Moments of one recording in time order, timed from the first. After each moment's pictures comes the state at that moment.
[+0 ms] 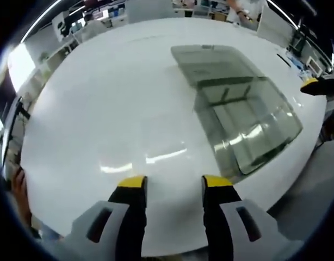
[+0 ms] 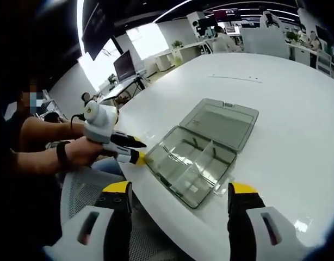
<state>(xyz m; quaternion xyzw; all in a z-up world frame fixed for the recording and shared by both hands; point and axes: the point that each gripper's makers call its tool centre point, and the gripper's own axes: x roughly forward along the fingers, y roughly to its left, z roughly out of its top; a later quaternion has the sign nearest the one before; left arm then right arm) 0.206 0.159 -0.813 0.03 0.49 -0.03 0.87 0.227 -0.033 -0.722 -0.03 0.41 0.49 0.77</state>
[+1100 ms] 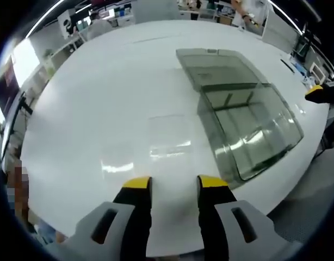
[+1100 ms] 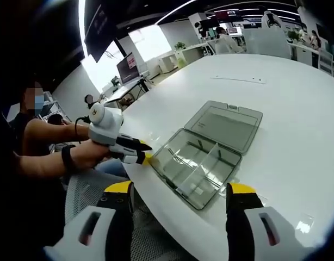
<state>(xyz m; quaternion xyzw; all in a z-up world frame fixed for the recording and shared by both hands) 0.208 0.162 -0.810 0.01 0.48 -0.01 0.87 0.222 -0.027 -0.715 -0.01 0.40 0.50 0.77</state>
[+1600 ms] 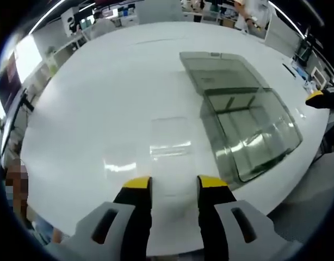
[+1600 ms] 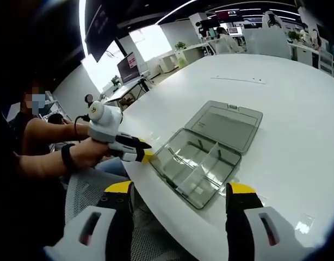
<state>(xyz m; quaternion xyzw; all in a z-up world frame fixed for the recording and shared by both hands) 0.208 0.164 -0.807 0.00 0.48 0.00 0.88 0.222 -0.028 -0.715 -0.02 0.40 0.50 0.77</state>
